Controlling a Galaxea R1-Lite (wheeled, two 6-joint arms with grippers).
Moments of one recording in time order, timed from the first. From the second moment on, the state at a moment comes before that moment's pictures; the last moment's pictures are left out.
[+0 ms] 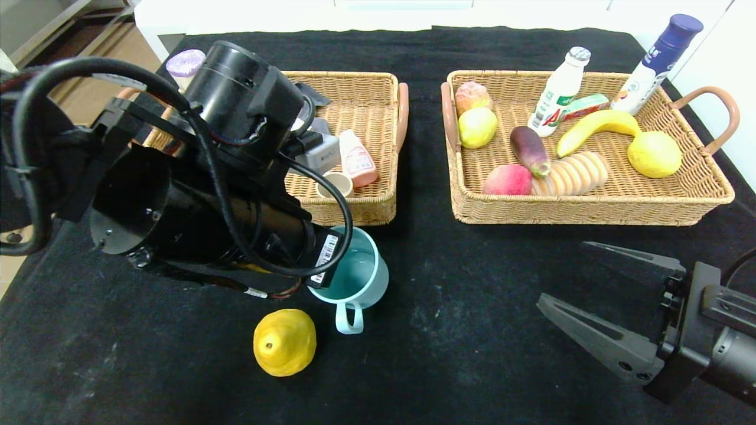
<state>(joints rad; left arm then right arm) -0.68 1.67 -1.52 0.60 0.23 -0.12 0.59 1.27 -0.39 -0.92 0.19 -0.01</state>
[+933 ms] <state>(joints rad) -0.72 1.44 -1.51 0.59 0.22 -0.12 0.59 1.28 -0.39 -0.92 0.19 -0.01</state>
